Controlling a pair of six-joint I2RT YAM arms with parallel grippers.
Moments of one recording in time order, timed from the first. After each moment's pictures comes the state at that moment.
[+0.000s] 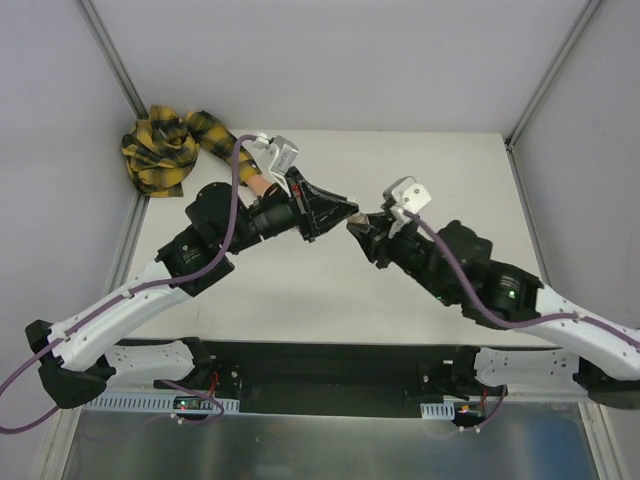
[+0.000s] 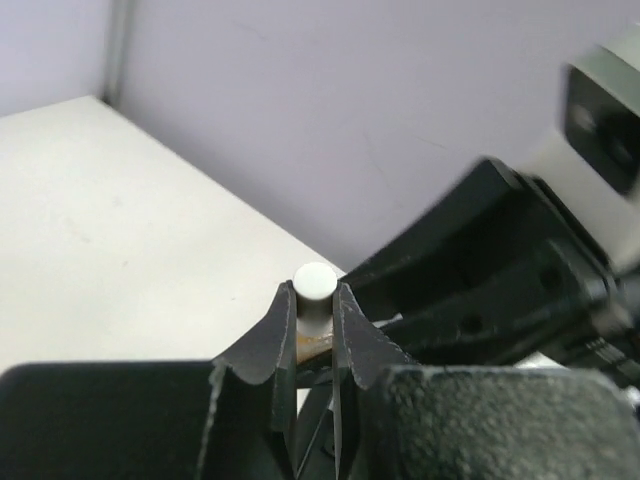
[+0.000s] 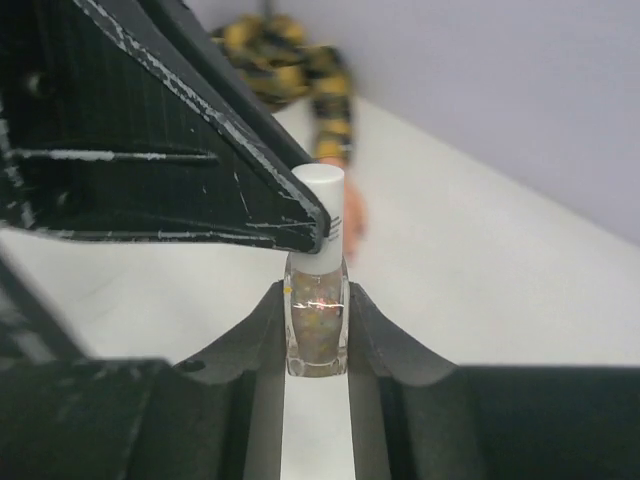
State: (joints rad) left arm -0.93 1.06 1.21 0.00 0.27 -0.51; right arm 1.20 0.92 1.23 -0.39 0.34 0.06
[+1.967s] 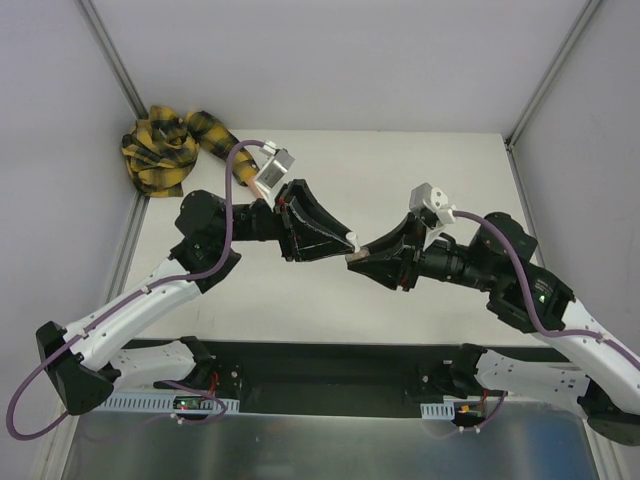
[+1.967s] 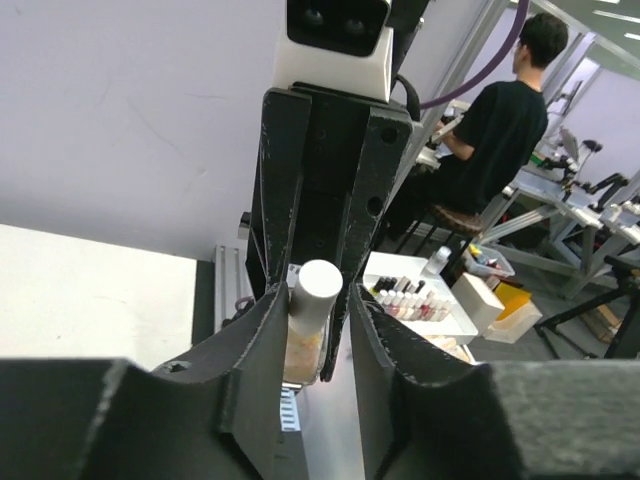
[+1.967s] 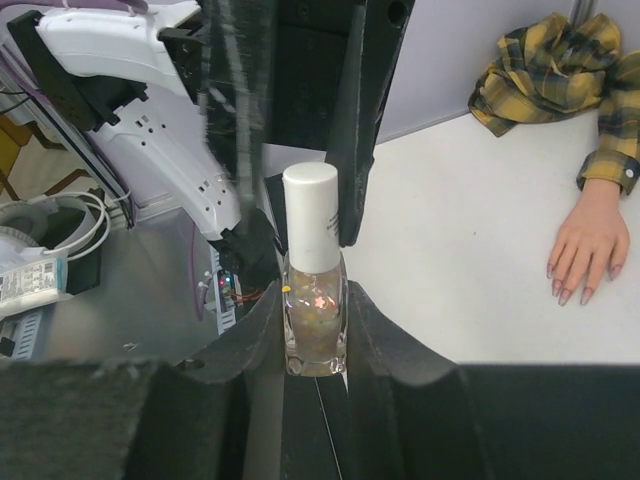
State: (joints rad) left arm -0.81 1.08 1.06 0.48 0.86 -0.80; right arm 1.00 0.82 1.19 -0.38 -0.33 0.19
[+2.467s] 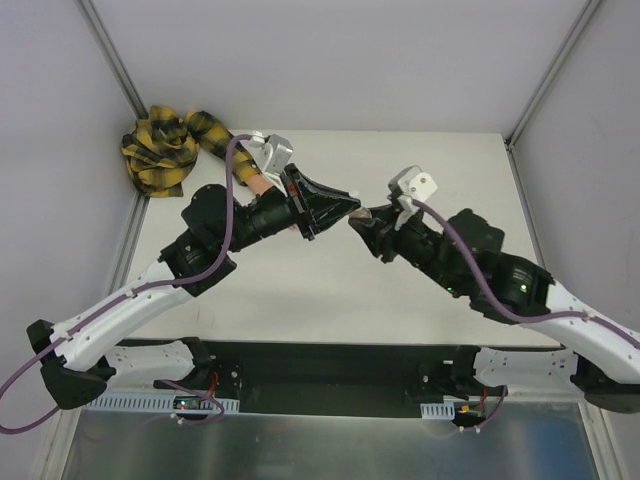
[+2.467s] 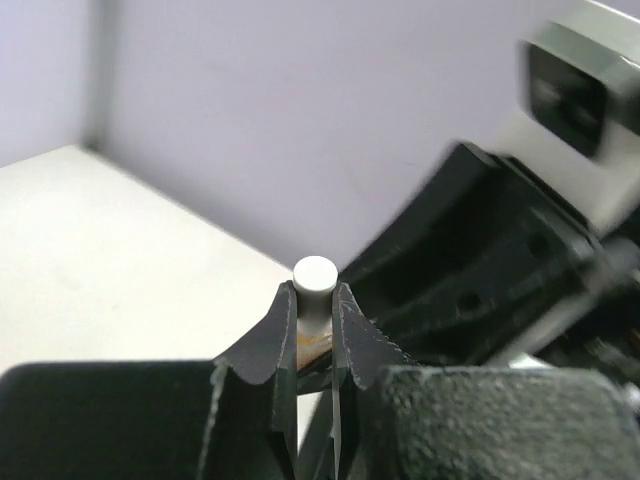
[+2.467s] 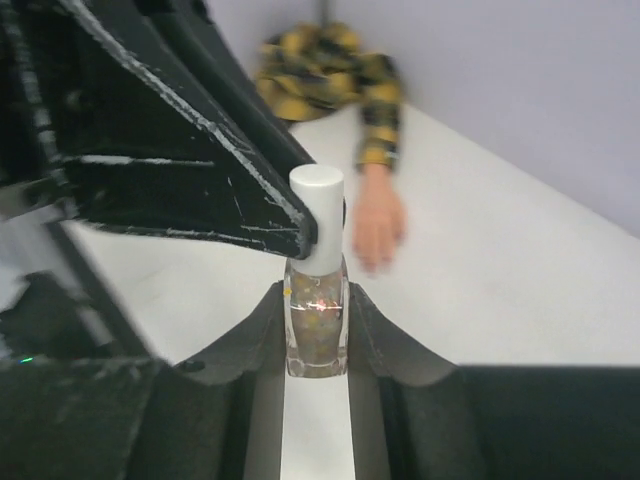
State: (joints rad) left arm -0.91 1.07 1.17 0.16 0.38 -0.50; right arm 1.16 0.93 1.30 -0.44 0.24 0.05
